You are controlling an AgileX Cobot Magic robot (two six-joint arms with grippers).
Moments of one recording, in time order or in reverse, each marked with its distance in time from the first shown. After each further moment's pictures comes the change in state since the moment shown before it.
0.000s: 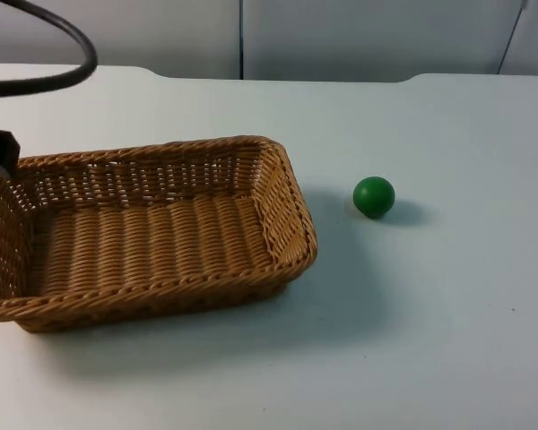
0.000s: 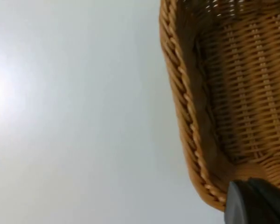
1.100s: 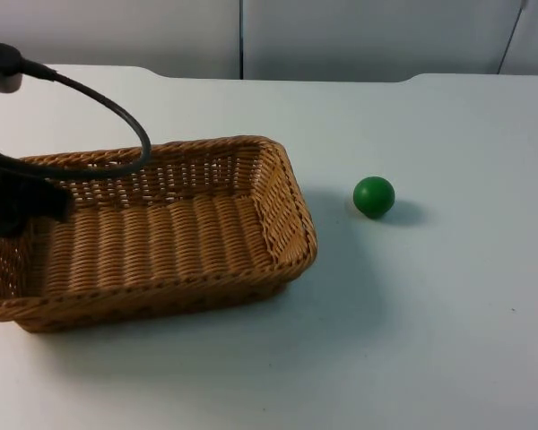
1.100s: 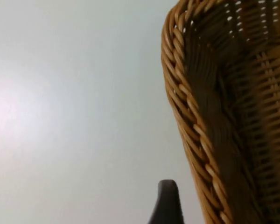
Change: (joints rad) right arm 0.000 0.000 0.000 0.000 0.000 0.000; left arm 0.034 0.335 0.000 0.454 -0.208 -0.386
